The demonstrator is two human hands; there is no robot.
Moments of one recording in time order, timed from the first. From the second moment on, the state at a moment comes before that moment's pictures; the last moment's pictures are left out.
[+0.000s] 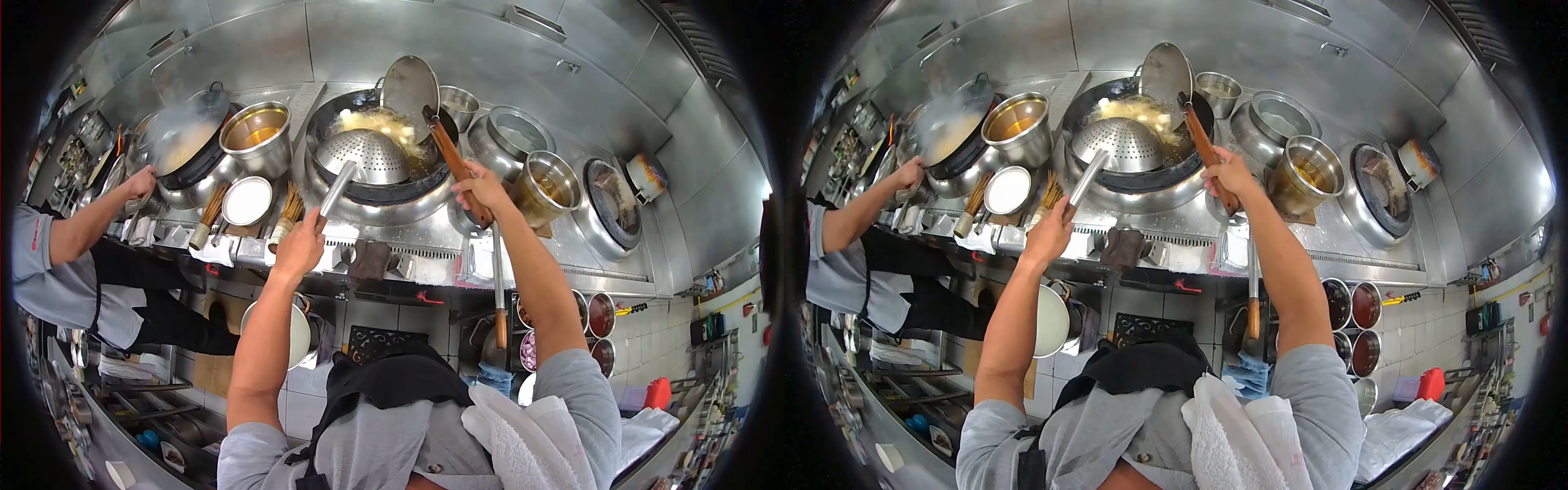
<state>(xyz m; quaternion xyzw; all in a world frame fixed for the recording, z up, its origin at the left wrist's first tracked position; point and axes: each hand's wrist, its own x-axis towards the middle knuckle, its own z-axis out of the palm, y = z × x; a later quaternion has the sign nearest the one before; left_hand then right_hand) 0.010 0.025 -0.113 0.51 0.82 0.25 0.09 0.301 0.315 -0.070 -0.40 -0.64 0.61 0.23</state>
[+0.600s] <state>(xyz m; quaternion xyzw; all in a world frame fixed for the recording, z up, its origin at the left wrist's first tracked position) 0.016 0.023 -0.107 0.51 0.82 0.25 0.10 0.274 0.299 -0.006 -0.36 -0.76 0.49 0.22</state>
